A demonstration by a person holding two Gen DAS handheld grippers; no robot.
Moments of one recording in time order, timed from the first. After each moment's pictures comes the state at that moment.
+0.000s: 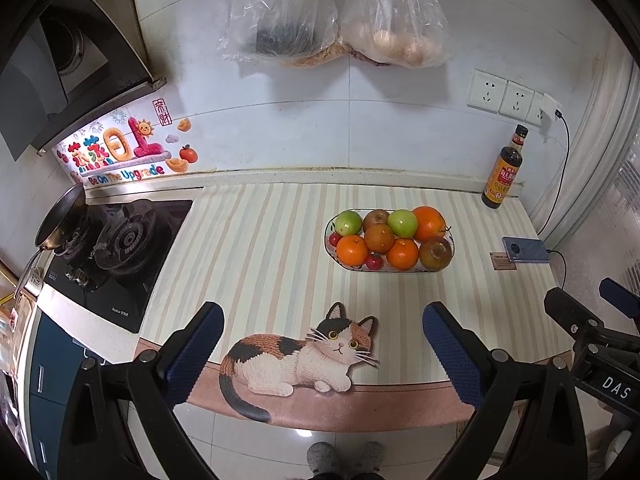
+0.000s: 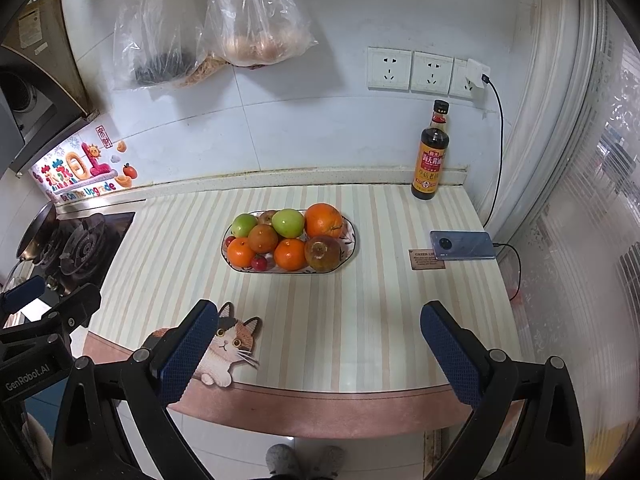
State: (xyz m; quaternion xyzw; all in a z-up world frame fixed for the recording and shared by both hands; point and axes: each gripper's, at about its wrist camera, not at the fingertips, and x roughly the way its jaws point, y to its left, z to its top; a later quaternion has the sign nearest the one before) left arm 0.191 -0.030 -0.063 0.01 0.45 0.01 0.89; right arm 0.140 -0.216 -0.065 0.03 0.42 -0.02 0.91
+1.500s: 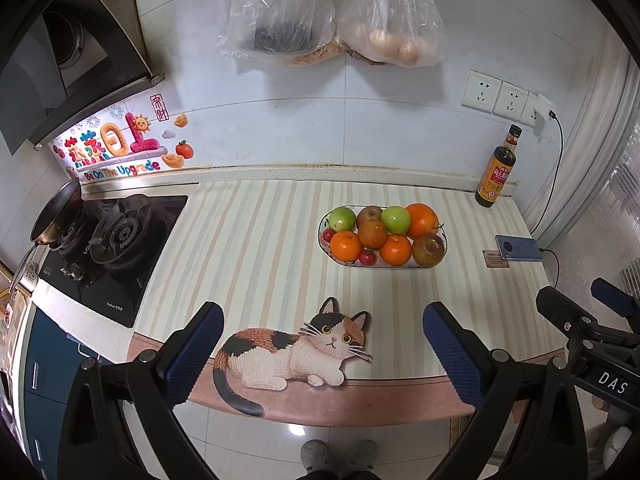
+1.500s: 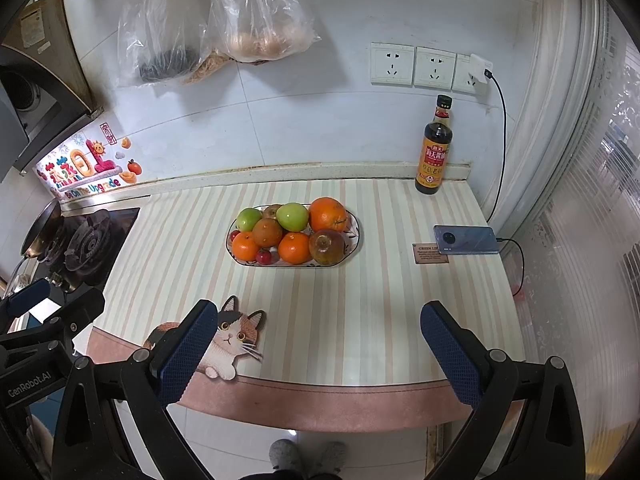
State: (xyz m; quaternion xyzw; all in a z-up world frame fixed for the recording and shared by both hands) left arm 0.185 -0.030 -0.064 0.01 0.46 0.00 0.89; right arm 0.134 -0.217 -0.063 0.03 0.43 -0.01 0.90
